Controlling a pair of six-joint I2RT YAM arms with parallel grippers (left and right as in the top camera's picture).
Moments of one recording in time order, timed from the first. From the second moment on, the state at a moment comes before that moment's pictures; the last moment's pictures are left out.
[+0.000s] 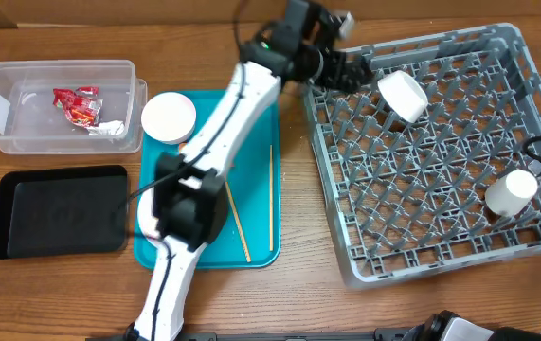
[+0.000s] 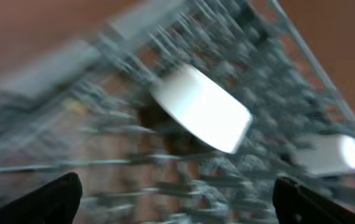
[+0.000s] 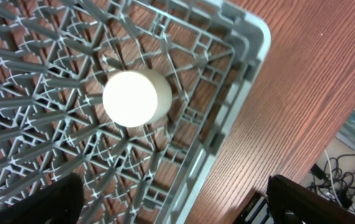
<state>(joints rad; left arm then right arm) -0.47 2.38 2.33 -0.75 0.55 -0.22 -0.53 1.40 1.57 -1.45 0.18 0.41</state>
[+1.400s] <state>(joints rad) -0.17 2.50 2.33 -1.41 -0.13 -0.24 -0.53 1.40 1.57 -1.45 0.18 0.41</state>
